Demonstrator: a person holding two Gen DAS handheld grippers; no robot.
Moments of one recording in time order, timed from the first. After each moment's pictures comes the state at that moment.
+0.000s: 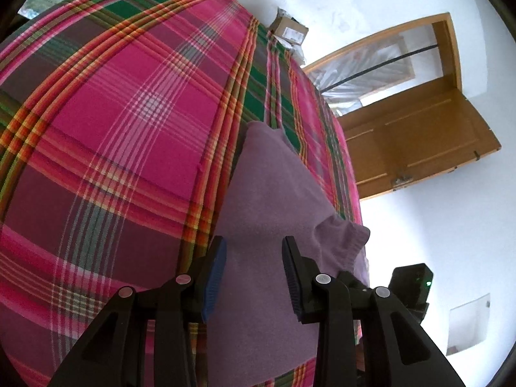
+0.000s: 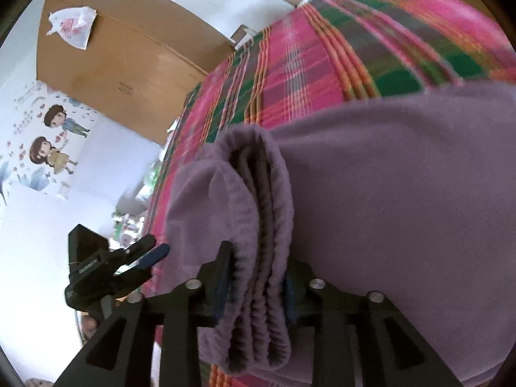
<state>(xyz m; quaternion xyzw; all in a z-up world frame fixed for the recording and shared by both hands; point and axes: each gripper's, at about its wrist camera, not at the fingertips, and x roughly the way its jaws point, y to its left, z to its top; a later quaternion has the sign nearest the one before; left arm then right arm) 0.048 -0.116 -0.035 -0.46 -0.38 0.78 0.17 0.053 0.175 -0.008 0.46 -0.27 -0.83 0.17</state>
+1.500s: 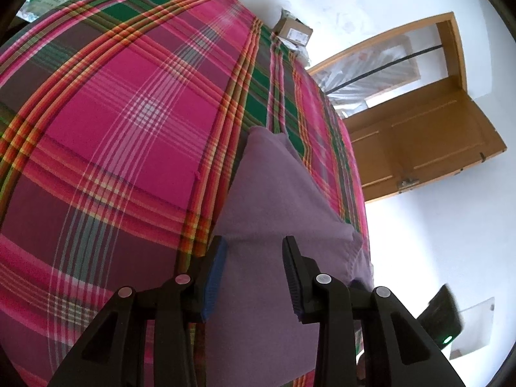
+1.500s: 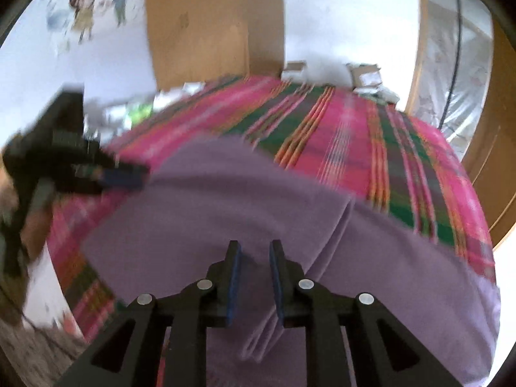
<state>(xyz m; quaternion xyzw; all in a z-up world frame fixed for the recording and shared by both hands) 0.048 -0.114 -0.033 -0.46 -0.37 0.79 0.15 0.099 0.110 0.018 0.39 0.08 -0.90 0.18</state>
